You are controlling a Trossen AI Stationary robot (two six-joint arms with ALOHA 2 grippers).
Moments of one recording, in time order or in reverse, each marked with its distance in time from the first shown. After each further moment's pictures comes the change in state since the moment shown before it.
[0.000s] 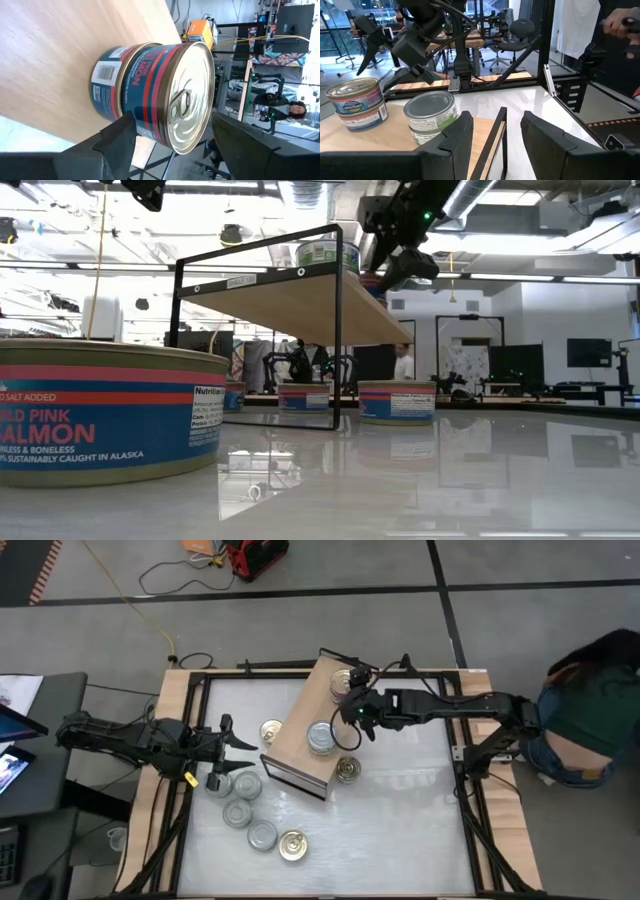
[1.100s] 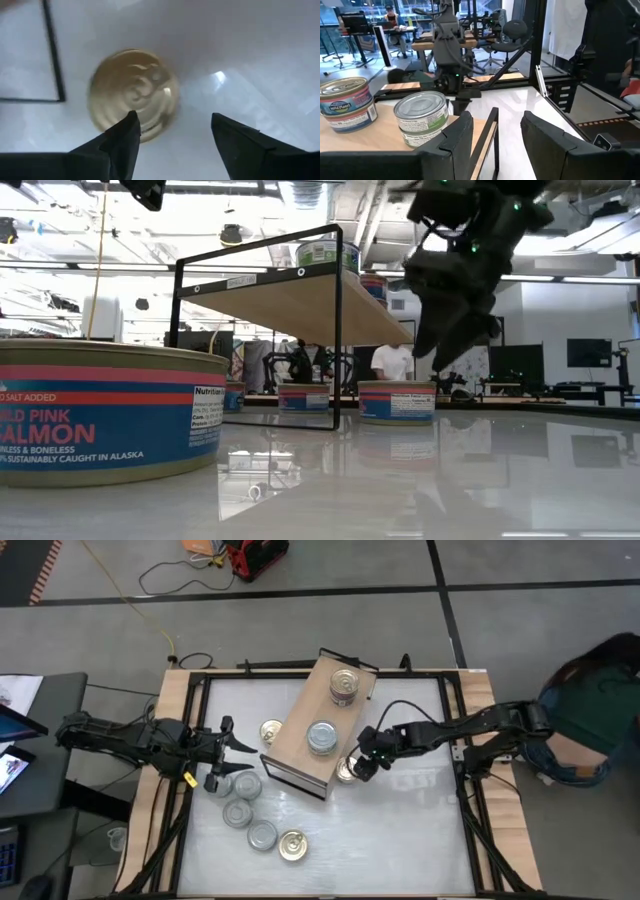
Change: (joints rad) left arm 0.000 0.000 0.000 -0.002 0.038 -0.021; right arm 0.131 -0.084 -0.453 0.112 -0.644 1.594
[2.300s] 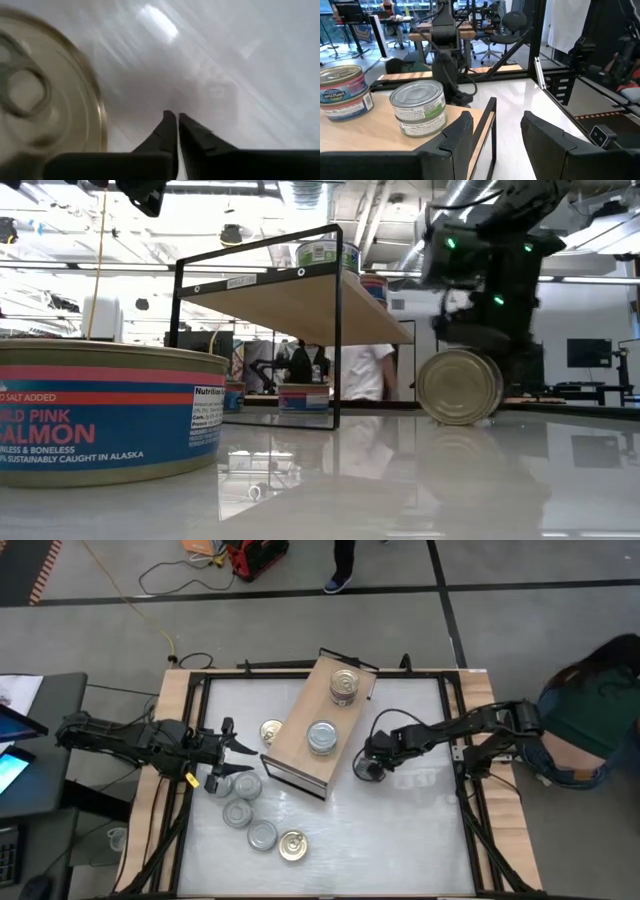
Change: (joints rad) left arm 0.000 0.000 0.000 -0.045 0.006 -0.016; right arm -0.026 0.078 -0.070 -0.244 0.047 0.041
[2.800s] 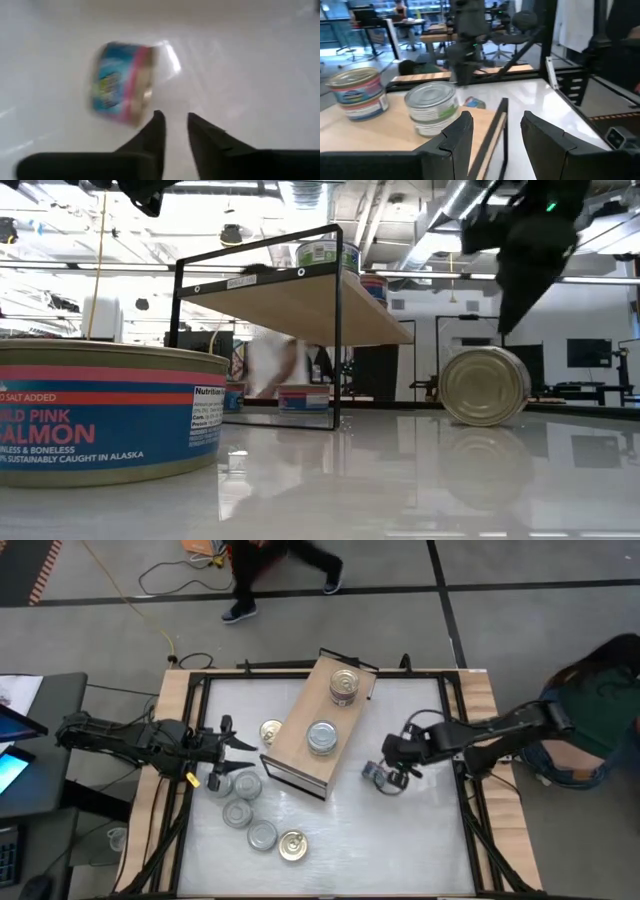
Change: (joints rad) left arm 0.000 0.000 0.000 0.005 -0.061 0.027; right arm 0.202 -0.293 0.123 -0.241 0.091 -0.259
